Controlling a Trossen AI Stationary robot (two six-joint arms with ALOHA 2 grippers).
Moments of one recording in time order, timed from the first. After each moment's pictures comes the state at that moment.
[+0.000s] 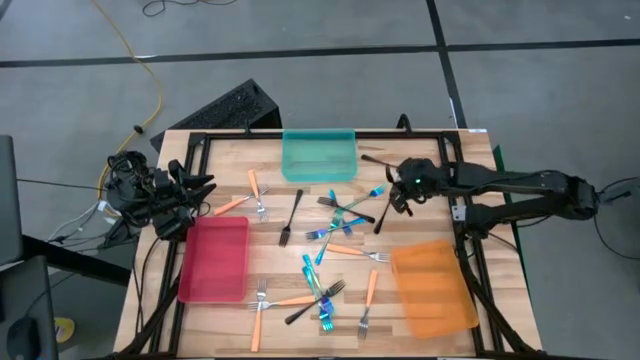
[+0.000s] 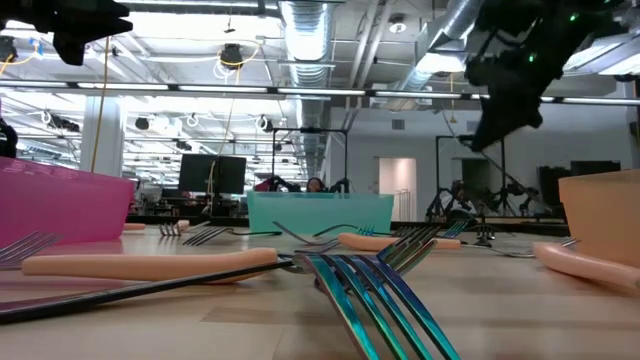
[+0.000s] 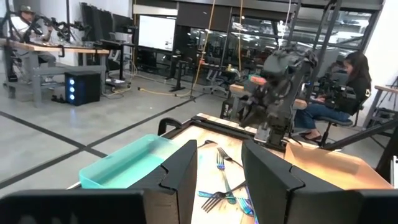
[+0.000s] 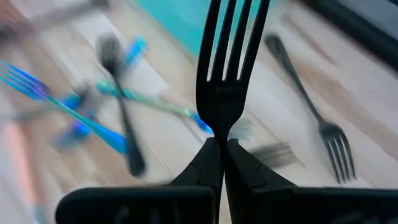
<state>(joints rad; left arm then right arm) -0.88 0.01 0.45 -0.40 -1.30 -0.14 -0.25 0.96 0.71 -0.61 0.24 0.43</state>
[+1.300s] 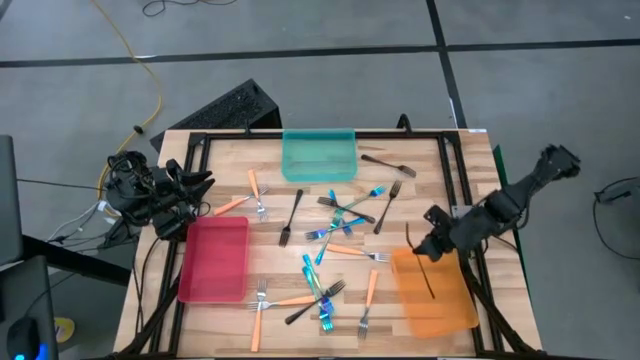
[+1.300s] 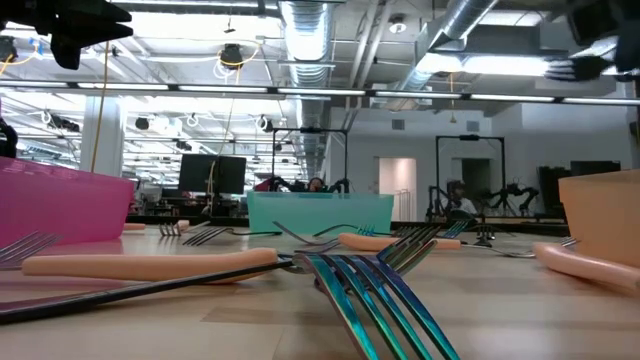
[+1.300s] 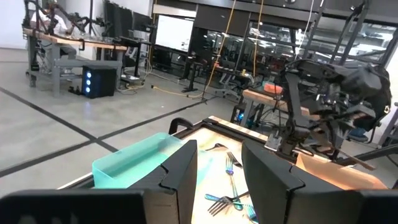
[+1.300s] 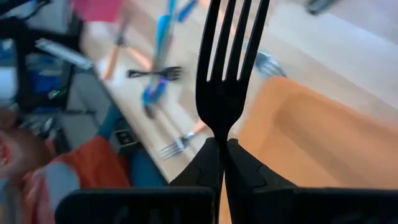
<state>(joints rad) -0.88 0.01 0.45 -0.40 -1.37 -0.20 0.64 0.77 0.71 -0.77 0.26 1.60</state>
